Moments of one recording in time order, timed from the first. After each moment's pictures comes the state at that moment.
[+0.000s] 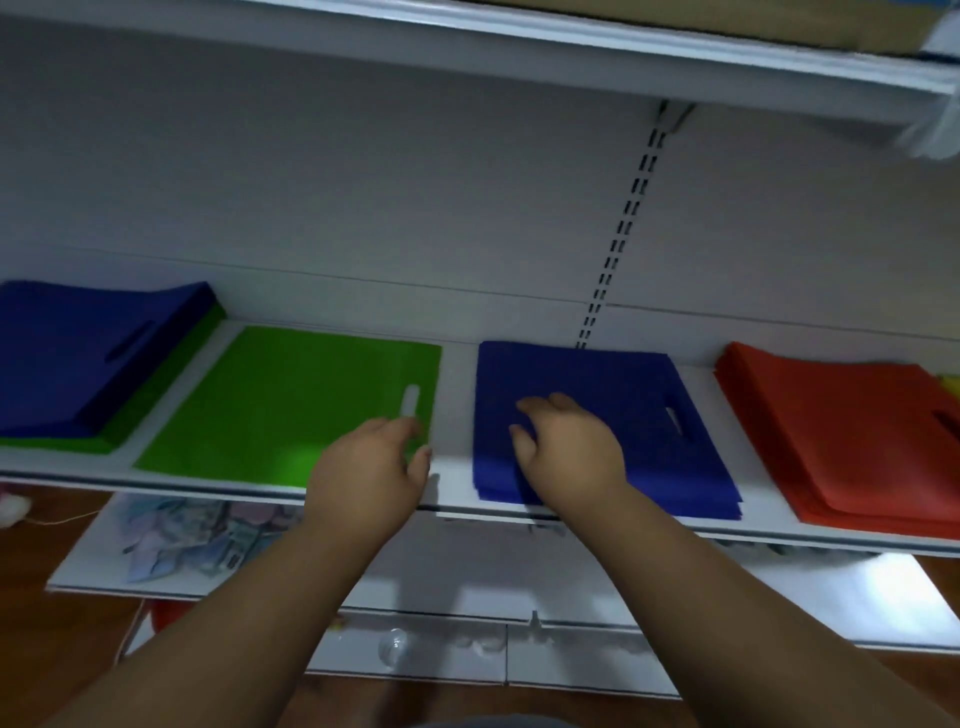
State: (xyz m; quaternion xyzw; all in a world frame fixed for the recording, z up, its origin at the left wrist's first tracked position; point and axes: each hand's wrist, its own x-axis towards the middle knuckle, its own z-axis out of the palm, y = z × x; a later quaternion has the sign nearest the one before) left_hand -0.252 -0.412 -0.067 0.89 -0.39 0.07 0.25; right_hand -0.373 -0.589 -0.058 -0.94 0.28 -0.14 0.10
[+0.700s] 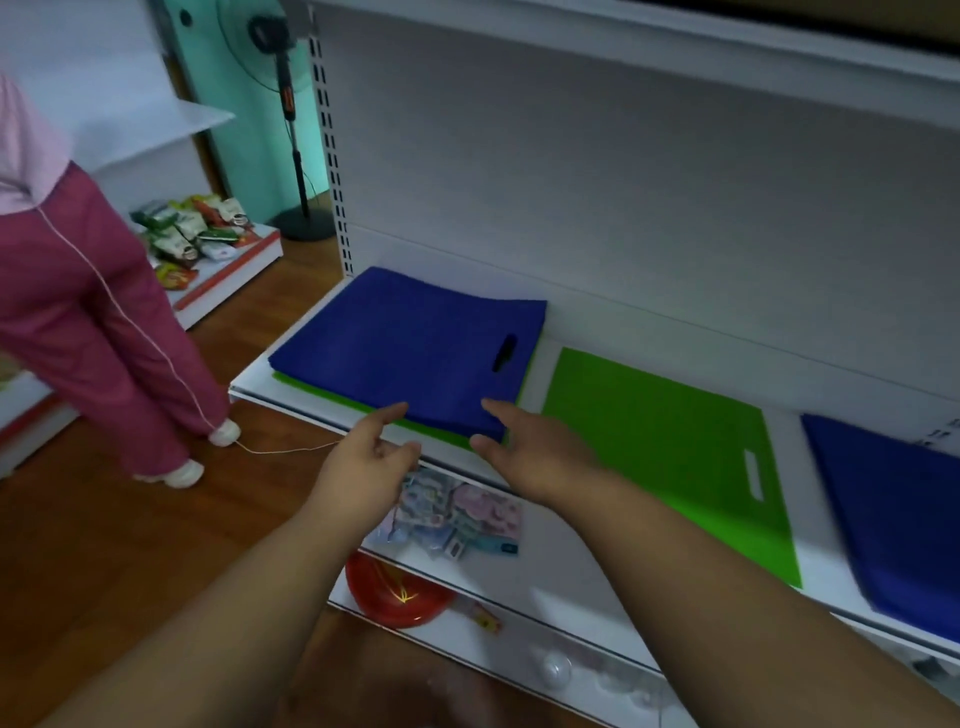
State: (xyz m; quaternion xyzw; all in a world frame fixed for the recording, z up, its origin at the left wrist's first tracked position) left_hand -0.013 -0.094 -0.072 0.80 -0.05 -0.19 0.56; right_hand -0.068 -0.288 -0.058 -0.96 0.15 0.07 0.23
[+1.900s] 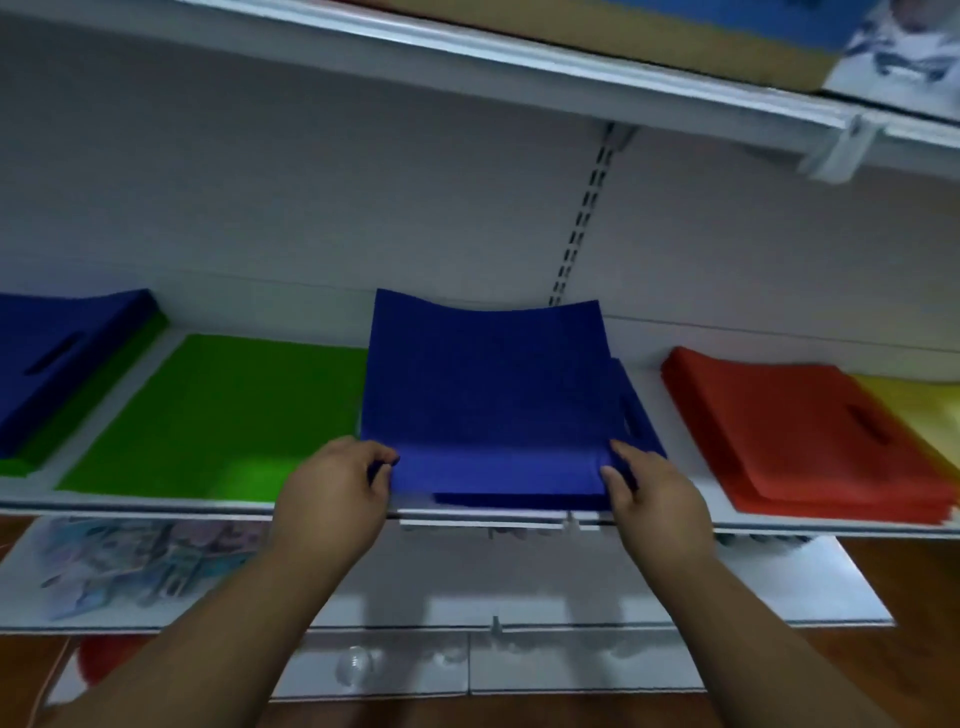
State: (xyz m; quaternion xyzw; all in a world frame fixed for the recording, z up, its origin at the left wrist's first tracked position) left_hand -0.254 -0.403 -0.072 0.89 -0.34 0.00 0.30; right_hand -0.478 -0.614 -0.071 -0.87 0.44 -0.20 0.14
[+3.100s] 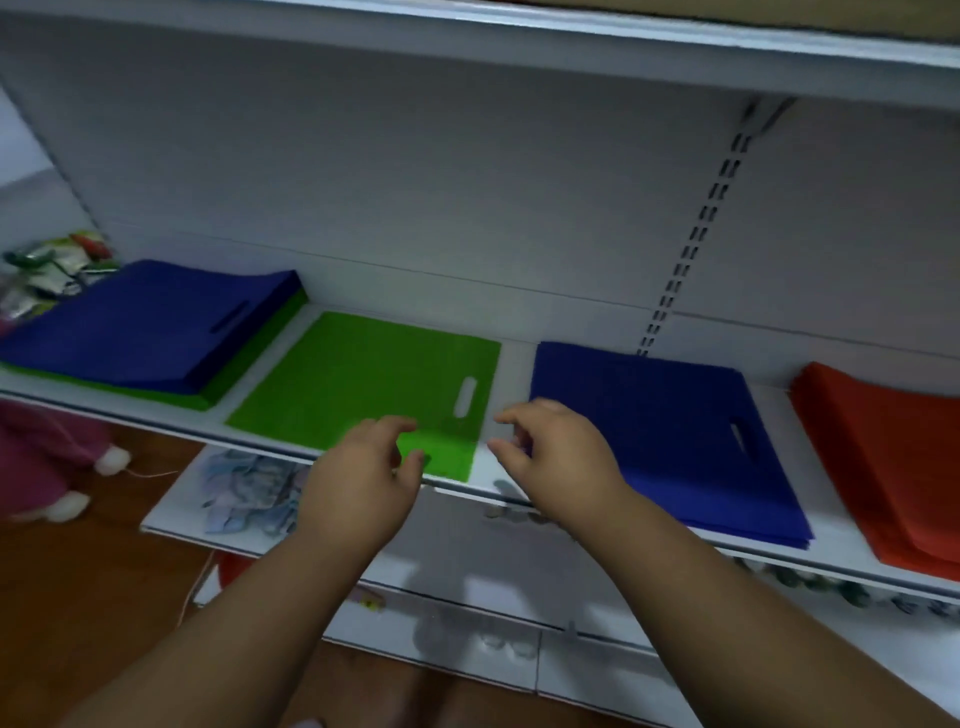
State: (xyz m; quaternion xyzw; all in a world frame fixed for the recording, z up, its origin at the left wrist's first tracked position) left_hand -0.257 -0.358 -0.068 0.91 -0.28 0.07 0.29; right_hand -0.358 -0.543 -0.043 -0.95 0.14 -0.14 0.25
